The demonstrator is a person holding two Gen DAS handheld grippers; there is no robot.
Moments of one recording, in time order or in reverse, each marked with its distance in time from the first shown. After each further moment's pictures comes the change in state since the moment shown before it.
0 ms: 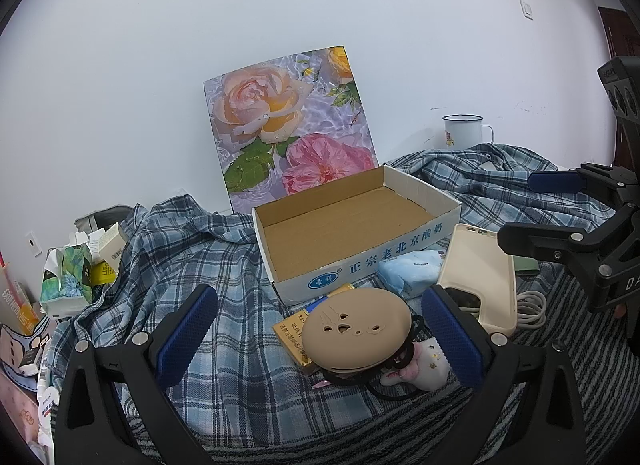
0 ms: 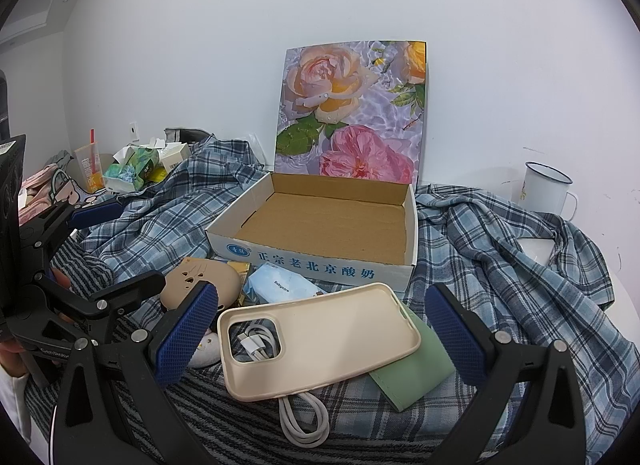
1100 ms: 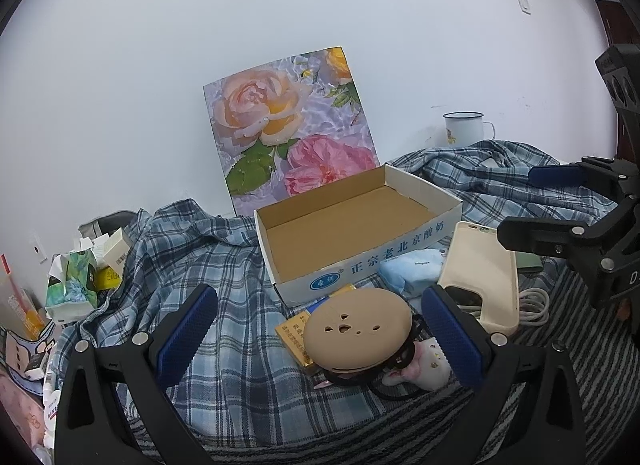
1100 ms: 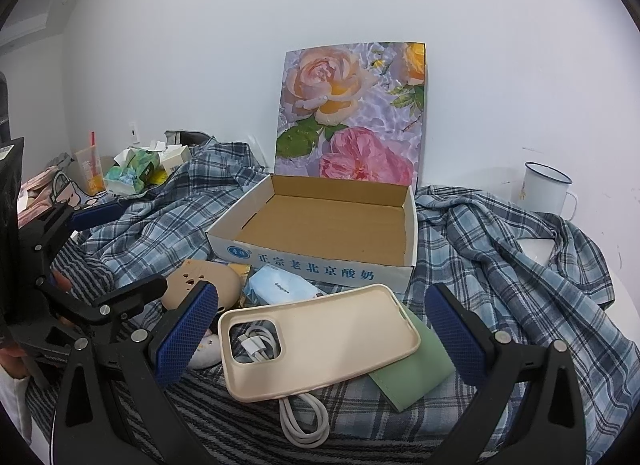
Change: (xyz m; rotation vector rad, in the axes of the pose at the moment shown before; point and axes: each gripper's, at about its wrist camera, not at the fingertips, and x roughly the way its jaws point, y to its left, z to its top) left arm -0.002 -0.001 -0.003 0.028 -0.006 0.020; right arm -0.002 0.000 0.001 0.004 -0.005 0.001
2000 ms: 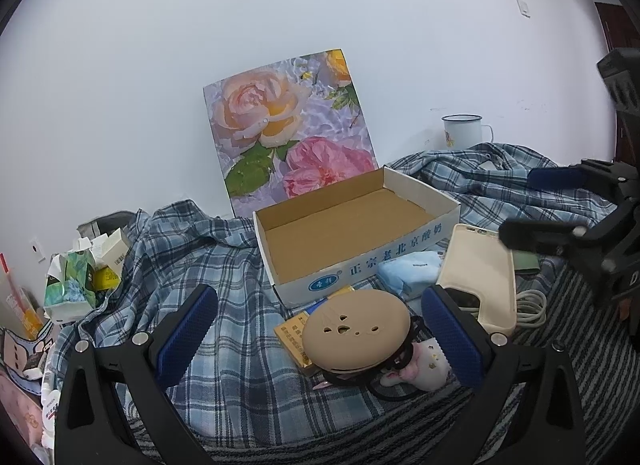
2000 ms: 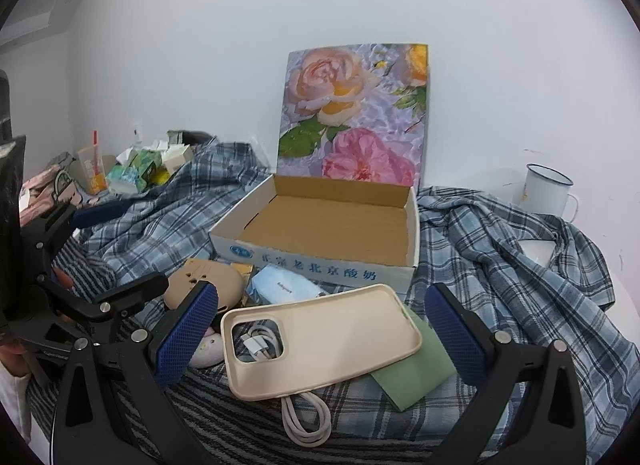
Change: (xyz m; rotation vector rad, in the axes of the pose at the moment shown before) left arm 0.000 -0.003 0.006 -0.003 0.006 -0.007; right arm 0.000 0.001 -0.001 -0.008 -0.004 0.006
